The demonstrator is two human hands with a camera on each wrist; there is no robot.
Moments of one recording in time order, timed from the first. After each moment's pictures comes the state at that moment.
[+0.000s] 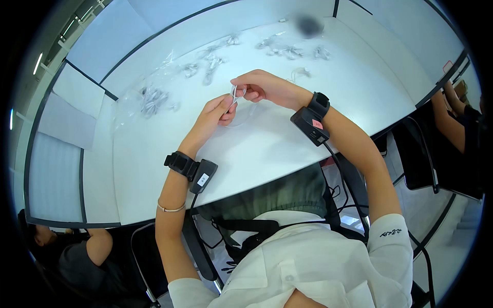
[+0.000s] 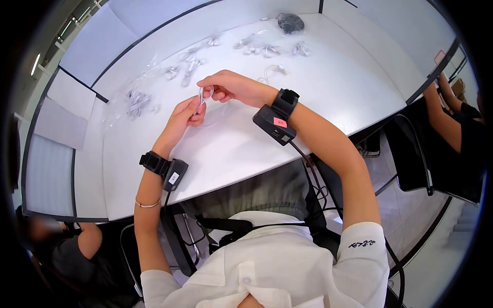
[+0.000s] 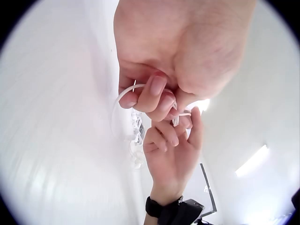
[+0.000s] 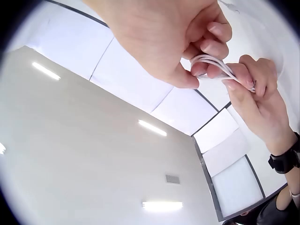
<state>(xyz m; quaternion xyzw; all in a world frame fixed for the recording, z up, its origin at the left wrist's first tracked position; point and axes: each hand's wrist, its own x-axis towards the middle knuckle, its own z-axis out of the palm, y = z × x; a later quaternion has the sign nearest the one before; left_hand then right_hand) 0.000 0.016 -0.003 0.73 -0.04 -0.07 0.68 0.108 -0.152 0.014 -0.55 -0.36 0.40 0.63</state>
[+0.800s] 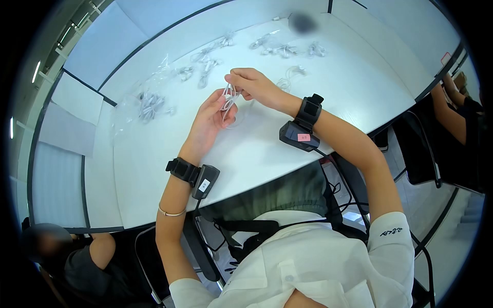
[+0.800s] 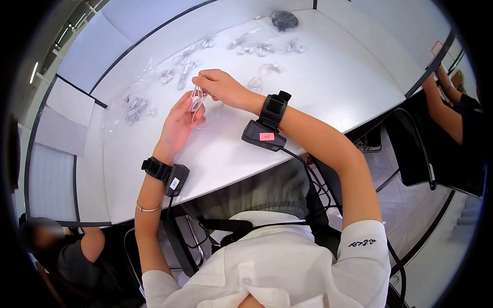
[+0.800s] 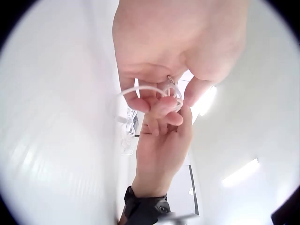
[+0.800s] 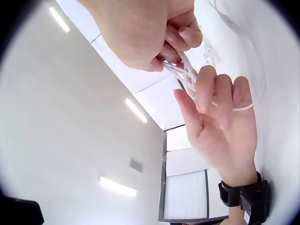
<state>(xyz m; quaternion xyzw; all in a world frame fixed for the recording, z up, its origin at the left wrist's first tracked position) -0.003 0.005 -0.001 0.60 -0.04 -0.05 0.80 0.100 -0.140 0.004 -0.59 -0.36 0.26 0.67</state>
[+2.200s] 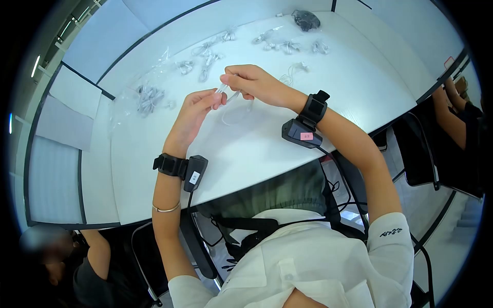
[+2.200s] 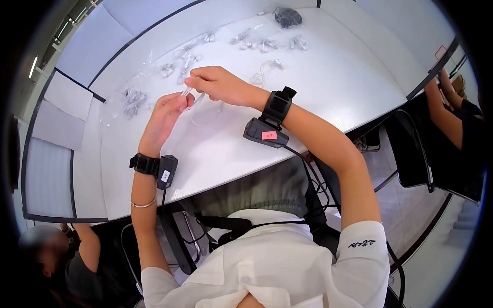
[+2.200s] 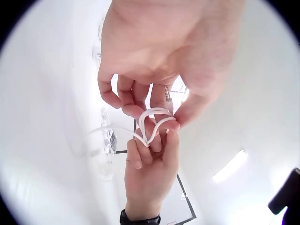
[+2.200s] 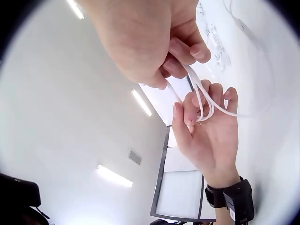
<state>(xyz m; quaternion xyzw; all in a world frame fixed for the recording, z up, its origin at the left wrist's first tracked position) -0.005 0.029 0.015 0.72 -0.05 -0.01 0.70 0.094 -0.146 0.017 -0.61 -0.45 0.24 0.61</state>
